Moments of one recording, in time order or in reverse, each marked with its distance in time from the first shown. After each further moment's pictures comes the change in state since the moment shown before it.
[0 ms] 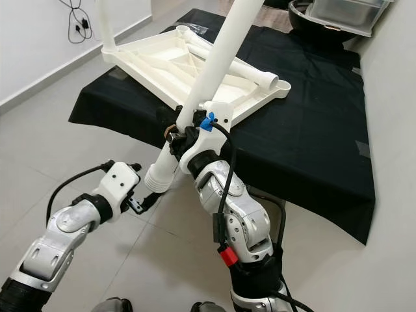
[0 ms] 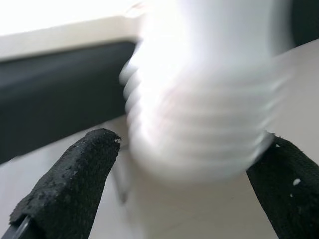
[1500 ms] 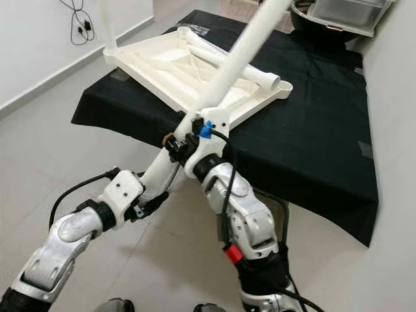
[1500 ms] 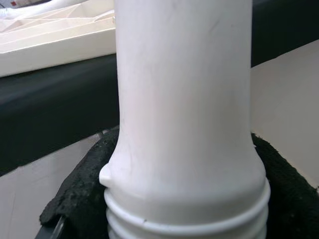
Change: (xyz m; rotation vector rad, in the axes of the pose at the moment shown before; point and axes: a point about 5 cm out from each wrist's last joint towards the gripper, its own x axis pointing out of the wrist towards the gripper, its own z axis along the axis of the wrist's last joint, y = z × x) left arm -0.020 -0.006 -0.009 0.028 -0.010 -0.010; right arm -0.004 -0.021 -0.004 -0.068 0.029 0.141
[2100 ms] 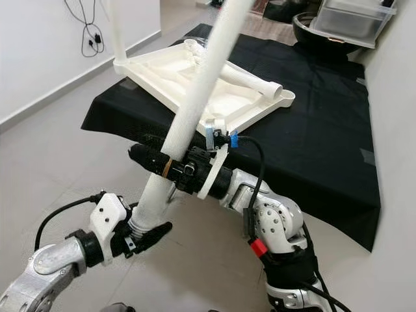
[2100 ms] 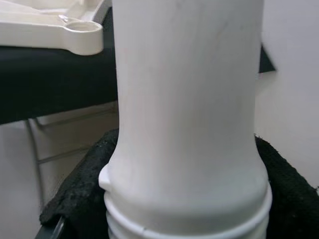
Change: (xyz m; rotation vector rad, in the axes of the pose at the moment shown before) left arm -0.037 -0.033 0.004 -0.312 -0.022 -0.179; right arm -0.024 0.007 0.001 0.289 0.138 0.585
